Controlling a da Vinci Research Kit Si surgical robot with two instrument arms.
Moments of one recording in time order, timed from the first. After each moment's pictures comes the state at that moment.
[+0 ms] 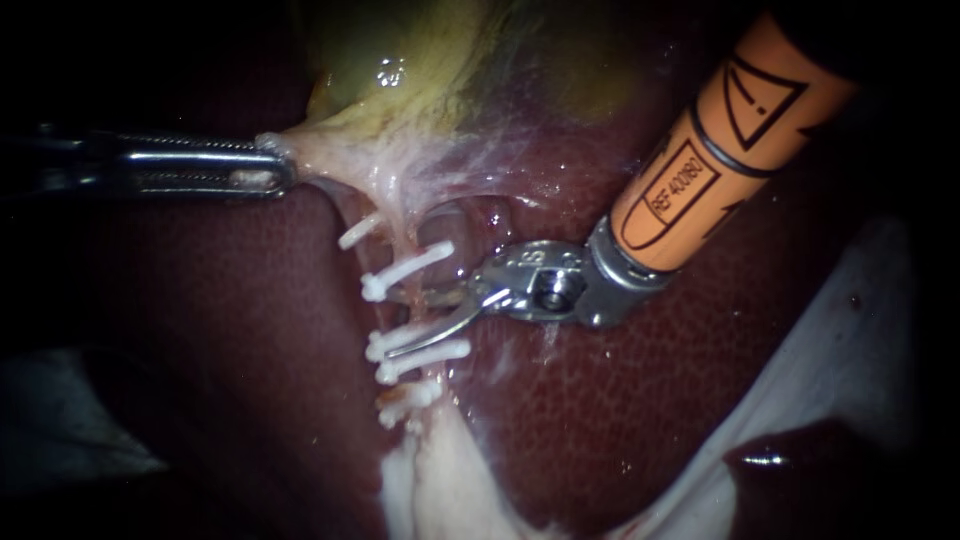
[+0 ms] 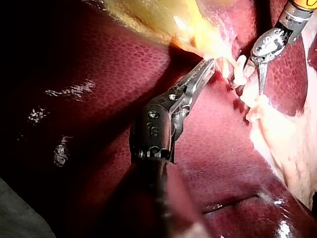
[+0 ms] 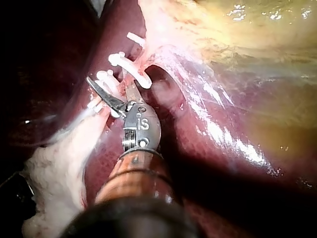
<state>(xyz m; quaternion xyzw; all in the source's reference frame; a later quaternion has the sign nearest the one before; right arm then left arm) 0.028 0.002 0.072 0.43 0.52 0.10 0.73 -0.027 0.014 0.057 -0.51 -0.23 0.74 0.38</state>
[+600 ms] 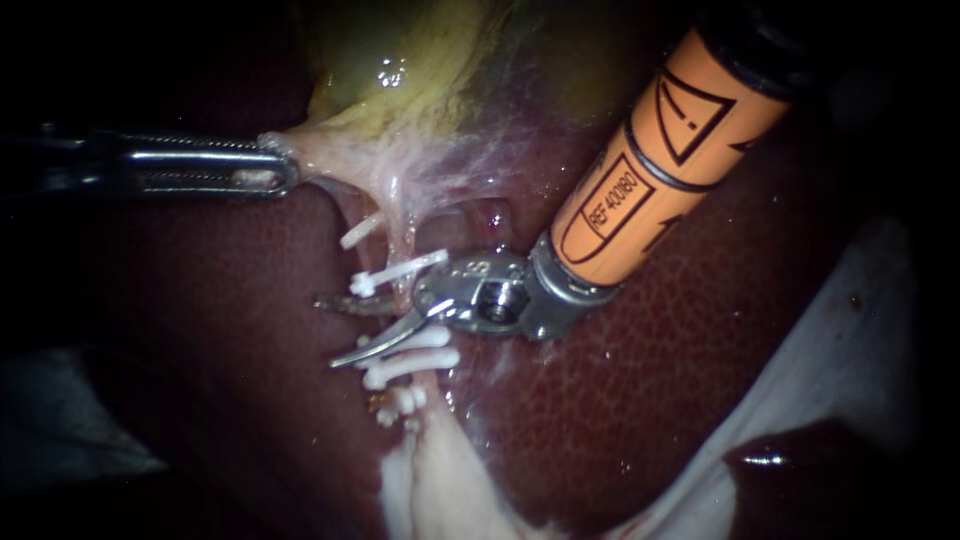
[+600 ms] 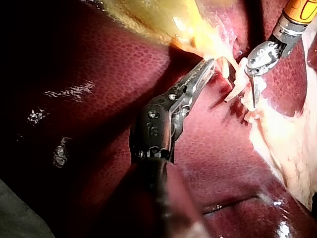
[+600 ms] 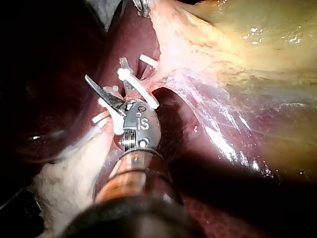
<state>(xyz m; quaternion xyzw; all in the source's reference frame) 0.032 0.002 0.071 0.43 0.55 0.11 0.71 -0.028 0.014 0.057 -0.51 -0.23 0.74 0.38</state>
